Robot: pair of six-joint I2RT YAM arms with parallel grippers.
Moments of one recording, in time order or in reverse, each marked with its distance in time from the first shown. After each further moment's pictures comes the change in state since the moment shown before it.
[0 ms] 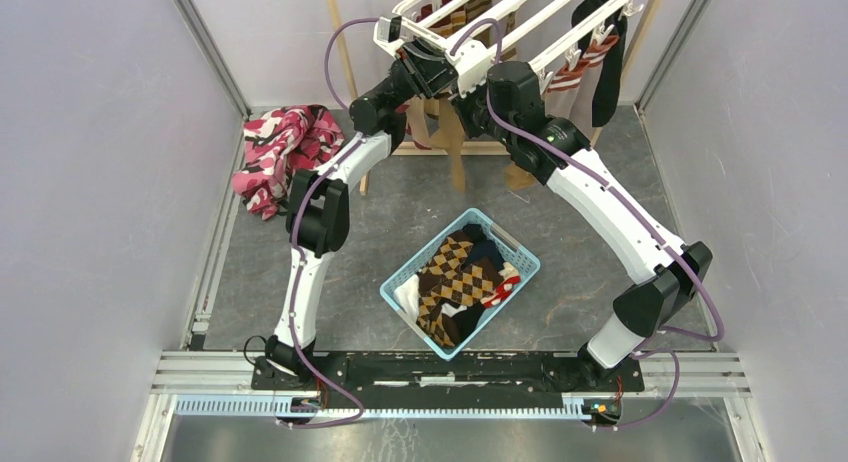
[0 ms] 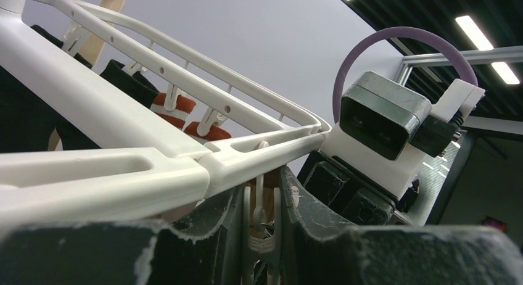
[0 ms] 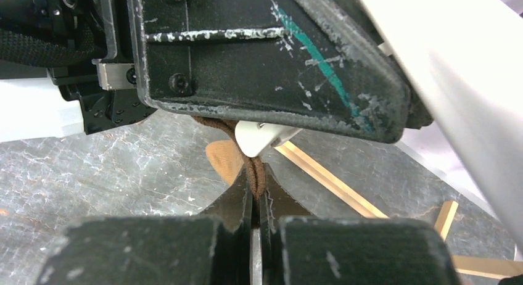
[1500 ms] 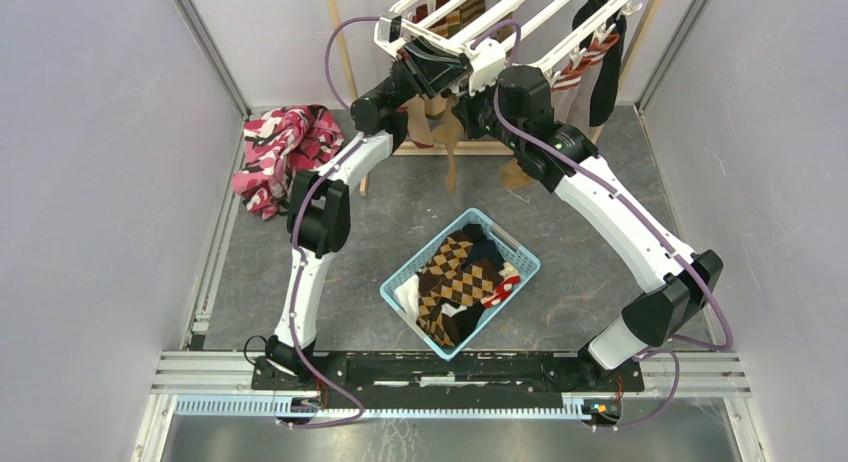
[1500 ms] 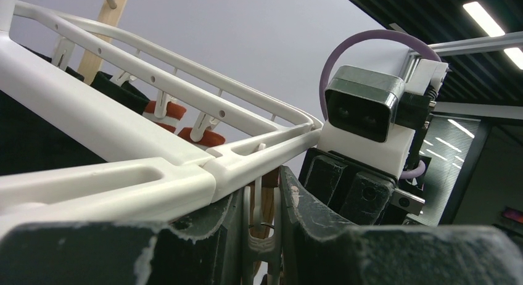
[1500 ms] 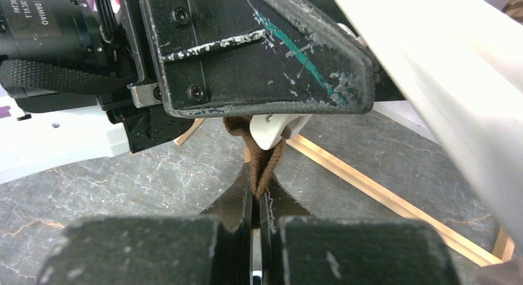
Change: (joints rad) left arm -0.009 0.000 0.013 -0.005 0.000 0.056; right arm -0.008 -0.060 -0.082 0.087 -0.039 0.171
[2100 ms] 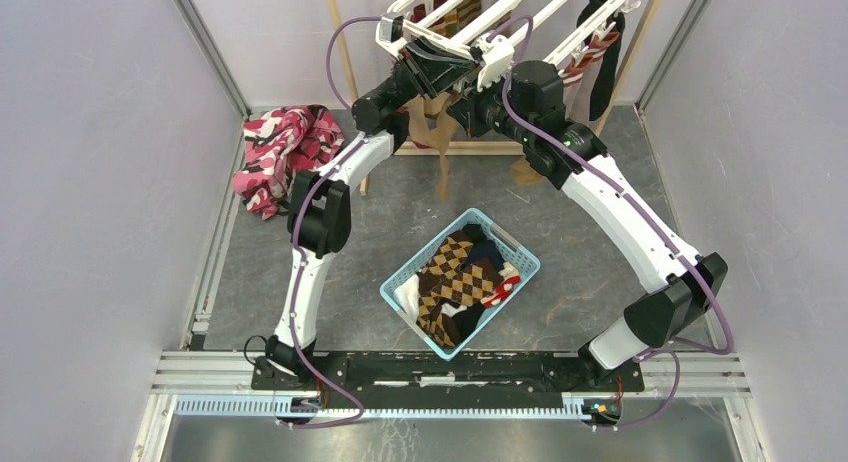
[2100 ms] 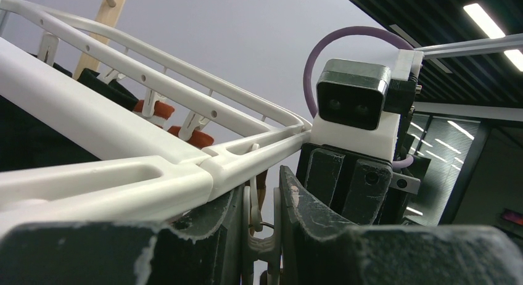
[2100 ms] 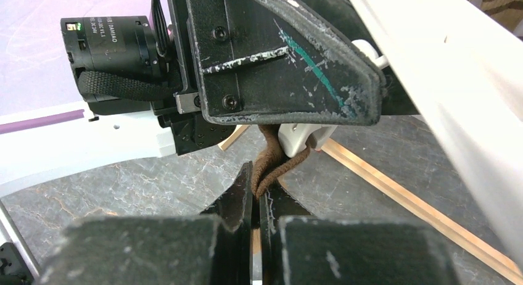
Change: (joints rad) left arm -0.004 0.000 0.002 -0.007 -0.004 0.003; right arm -0.055 -0.013 -0.016 0.038 -0.202 0.095
